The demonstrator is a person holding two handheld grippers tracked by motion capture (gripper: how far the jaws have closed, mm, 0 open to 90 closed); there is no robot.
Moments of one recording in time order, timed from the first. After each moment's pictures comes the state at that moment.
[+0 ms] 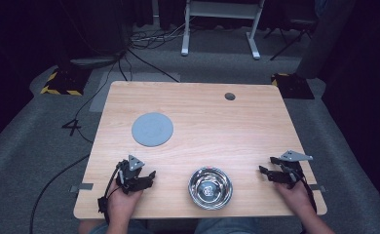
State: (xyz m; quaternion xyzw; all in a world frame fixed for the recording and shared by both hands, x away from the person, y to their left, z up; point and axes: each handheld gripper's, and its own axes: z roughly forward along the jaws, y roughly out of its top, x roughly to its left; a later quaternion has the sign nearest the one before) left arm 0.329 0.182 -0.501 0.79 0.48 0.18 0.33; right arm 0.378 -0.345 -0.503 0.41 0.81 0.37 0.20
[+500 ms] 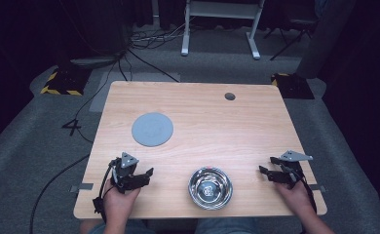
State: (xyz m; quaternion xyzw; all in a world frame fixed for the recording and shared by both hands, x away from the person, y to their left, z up) left arm 0.319 0.189 -0.470 0.77 0.51 0.17 0.36; right arm 0.378 -0.345 -0.503 0.41 0.81 0.37 0.20
